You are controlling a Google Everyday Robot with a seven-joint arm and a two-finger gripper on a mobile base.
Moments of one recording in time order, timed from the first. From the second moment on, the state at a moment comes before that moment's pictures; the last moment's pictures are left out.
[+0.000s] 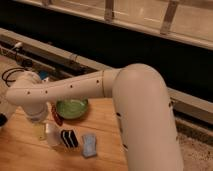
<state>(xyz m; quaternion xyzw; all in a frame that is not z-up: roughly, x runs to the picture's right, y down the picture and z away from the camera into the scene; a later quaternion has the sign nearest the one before) -0.296 0.178 0.685 -0.36 -0.07 -0.06 0.93</state>
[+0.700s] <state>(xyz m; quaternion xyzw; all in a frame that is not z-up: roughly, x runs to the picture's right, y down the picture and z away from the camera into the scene) -0.287 0.201 0.710 -0.39 -0.07 -0.03 0.92</state>
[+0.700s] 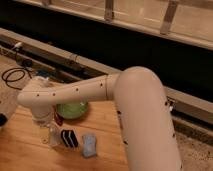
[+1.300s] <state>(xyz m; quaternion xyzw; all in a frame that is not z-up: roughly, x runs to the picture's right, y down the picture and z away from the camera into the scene) -0.291 0.205 0.726 -0.40 -0.09 -0.02 0.91</state>
